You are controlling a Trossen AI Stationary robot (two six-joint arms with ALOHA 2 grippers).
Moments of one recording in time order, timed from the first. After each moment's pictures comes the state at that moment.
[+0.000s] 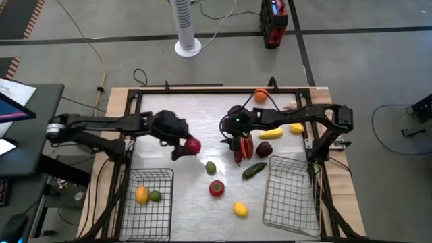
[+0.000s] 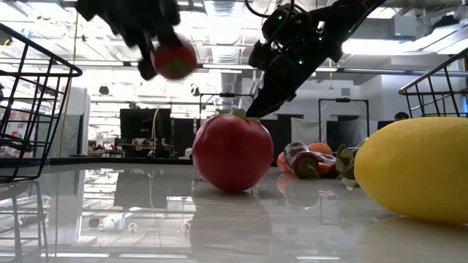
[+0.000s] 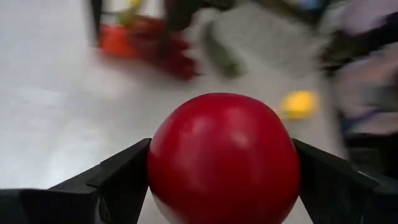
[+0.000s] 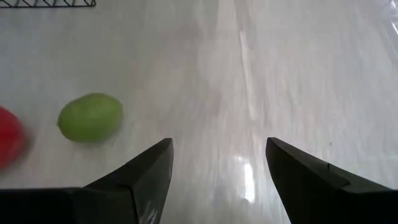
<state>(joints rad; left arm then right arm) 0.13 1.14 0.82 -0.32 0.29 -0.31 -0.21 1.68 1.07 -0.15 -0.18 -0.16</state>
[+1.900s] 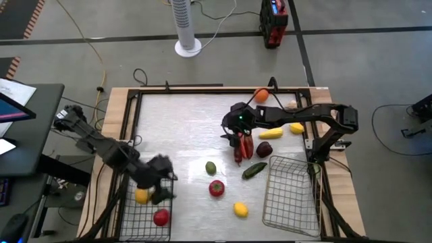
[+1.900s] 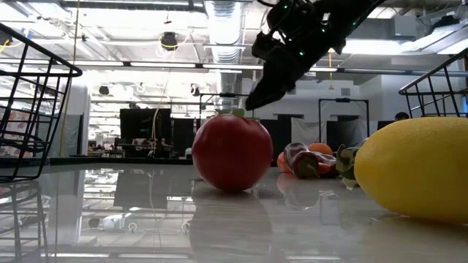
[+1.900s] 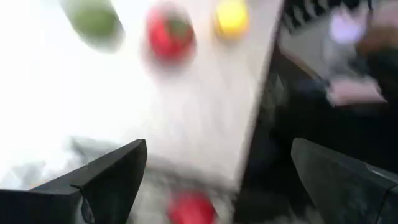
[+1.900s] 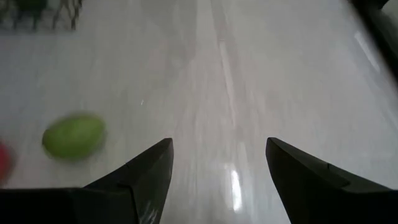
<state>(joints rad) -0.57 1.24 1.17 -0.80 -0.14 -1.02 -0.22 1.62 1.07 -0.15 -0.10 -0.14</state>
